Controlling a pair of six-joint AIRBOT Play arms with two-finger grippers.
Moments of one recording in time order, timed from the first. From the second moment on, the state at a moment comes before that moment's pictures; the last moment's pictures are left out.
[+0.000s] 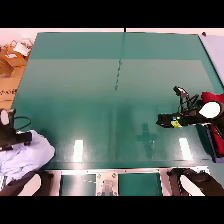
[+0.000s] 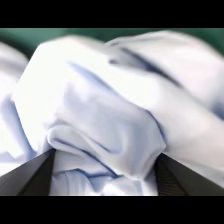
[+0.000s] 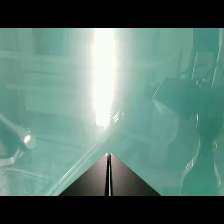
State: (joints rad) left arm 0.32 -0.97 0.56 1.83 -1.30 -1.73; right arm 0.02 -0.88 0.66 -1.21 1.14 1.56
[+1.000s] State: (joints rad) left arm -0.20 -1.00 1.28 1.31 -1.29 -1.61; right arm 0.02 -0.88 0.66 -1.17 1.14 1.56
